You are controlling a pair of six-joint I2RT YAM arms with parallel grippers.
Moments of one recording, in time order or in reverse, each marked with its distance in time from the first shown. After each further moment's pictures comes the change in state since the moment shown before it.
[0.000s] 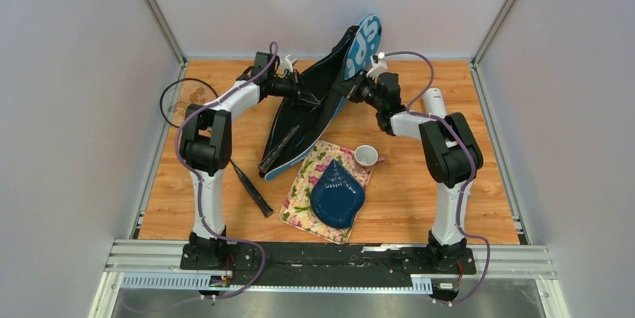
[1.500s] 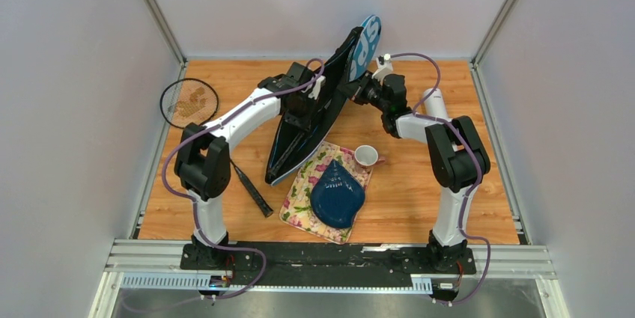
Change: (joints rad) left arm -0.286 -0.233 -0.031 -0.529 -0.827 0.606; right arm -0.023 -0.071 -0.077 -0.003 -0.013 0.004
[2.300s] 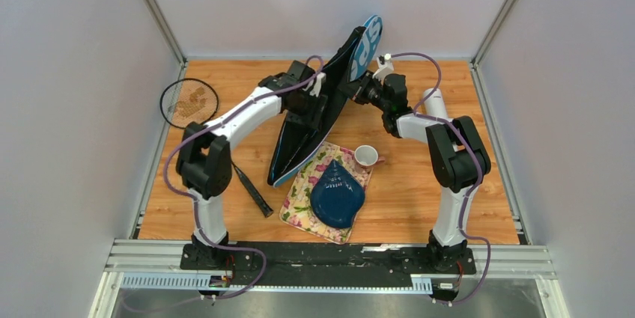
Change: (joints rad) left arm -0.009 0.089 0.070 0.016 0.024 -0.051; right arm -0.006 -0.003 0.000 -0.005 -0.005 -0.008
